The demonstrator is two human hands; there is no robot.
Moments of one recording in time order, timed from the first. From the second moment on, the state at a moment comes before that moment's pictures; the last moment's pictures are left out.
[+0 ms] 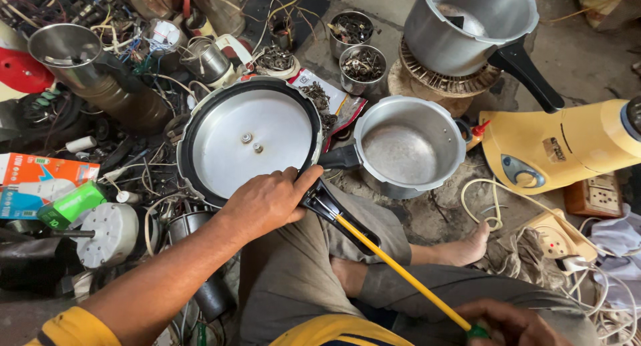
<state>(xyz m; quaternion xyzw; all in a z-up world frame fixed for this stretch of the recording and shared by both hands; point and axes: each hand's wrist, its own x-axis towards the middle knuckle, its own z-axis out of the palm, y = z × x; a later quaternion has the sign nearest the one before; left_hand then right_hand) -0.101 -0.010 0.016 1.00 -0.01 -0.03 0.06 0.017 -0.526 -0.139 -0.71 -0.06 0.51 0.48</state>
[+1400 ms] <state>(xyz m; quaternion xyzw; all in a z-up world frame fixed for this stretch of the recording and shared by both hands) -0.130 -0.046 -0.009 0.98 0.07 0.18 0.05 -0.006 -0.452 -0.149 -0.90 -0.24 0.18 0.32</state>
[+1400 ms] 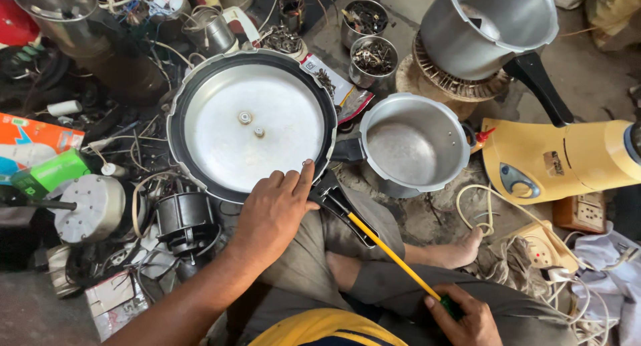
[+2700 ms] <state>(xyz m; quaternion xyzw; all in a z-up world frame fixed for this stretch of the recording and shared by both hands) -0.134 -0.042 -0.037 0.97 0.06 0.23 0.01 -0.008 -0.233 -0.011 -0.82 -0.43 0.17 0.34</state>
